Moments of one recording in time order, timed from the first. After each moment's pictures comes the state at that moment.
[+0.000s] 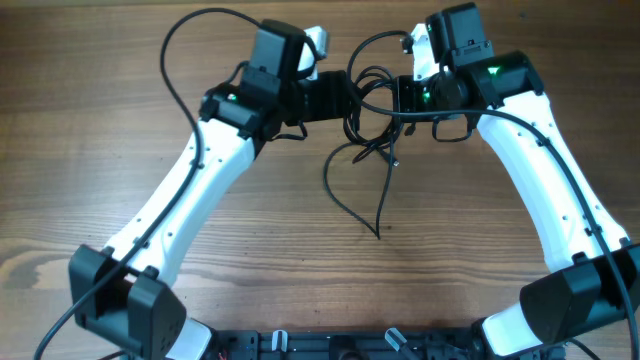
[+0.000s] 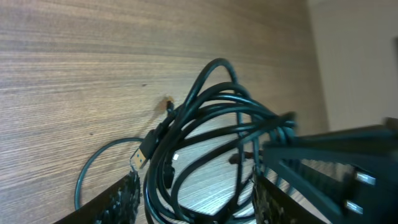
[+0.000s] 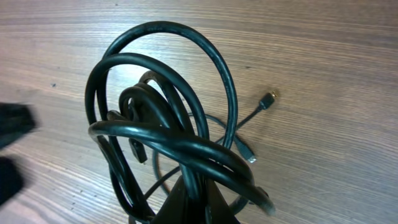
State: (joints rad) left arm -0.46 1.68 1.49 -0.60 0.37 -0.55; right arm 0.30 1.70 1.64 -1.03 -0.21 0.21
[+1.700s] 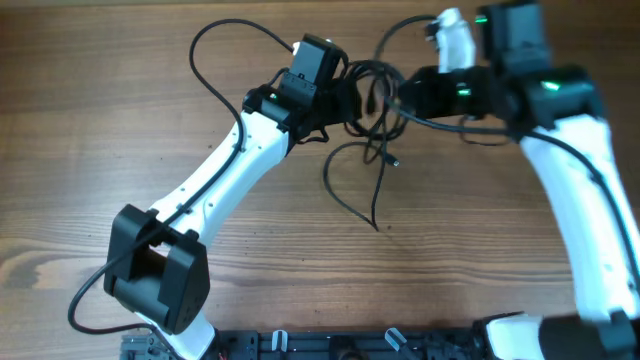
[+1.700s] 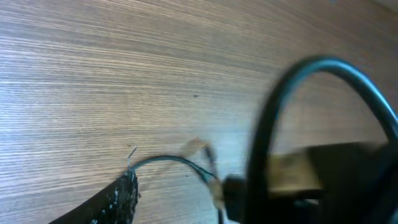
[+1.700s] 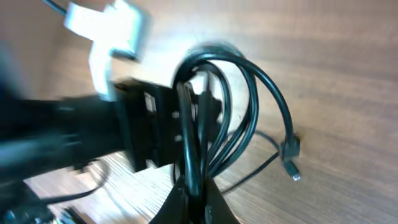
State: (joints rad) left arm -0.53 1.82 1.49 -0.55 0.11 -0.65; right arm 0.18 1.54 1.64 -1.01 -0.51 0.15
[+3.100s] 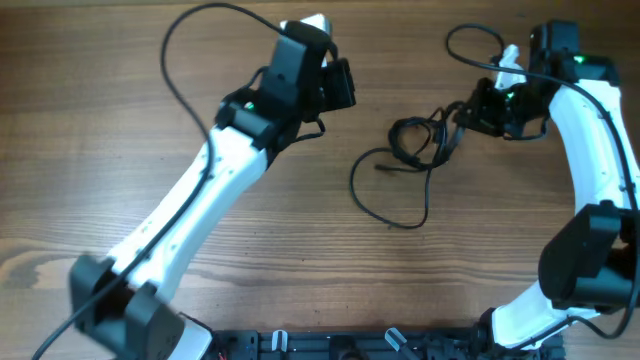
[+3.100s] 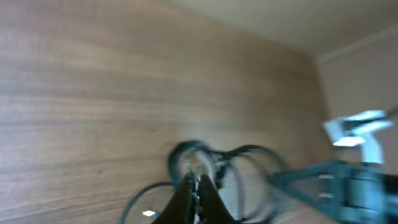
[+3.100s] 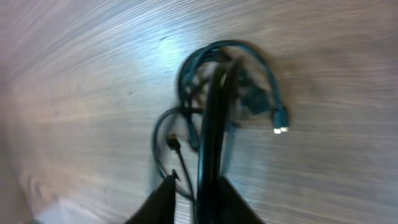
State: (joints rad) left arm -0.53 1.63 1.49 -0.49 0.11 -0.66; right arm -0.11 1.81 1.54 -1.10 -0.51 0.16
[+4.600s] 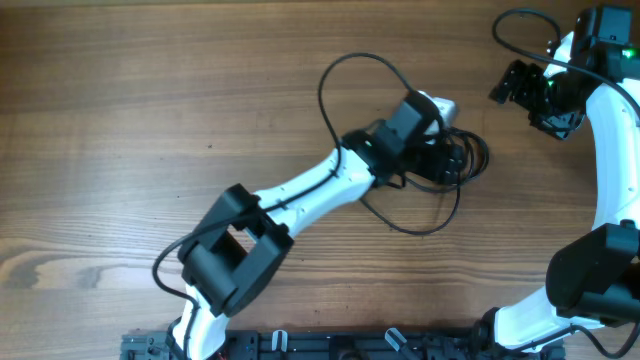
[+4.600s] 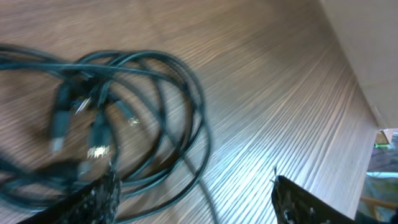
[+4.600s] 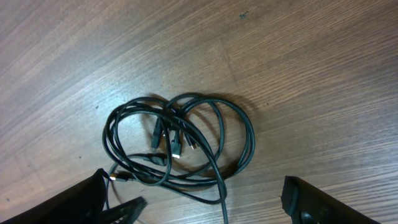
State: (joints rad) left arm -0.86 2.05 1.49 -0.16 0.32 -0.47; right arm -0.21 1.76 1.66 -1.16 -0.21 0.30
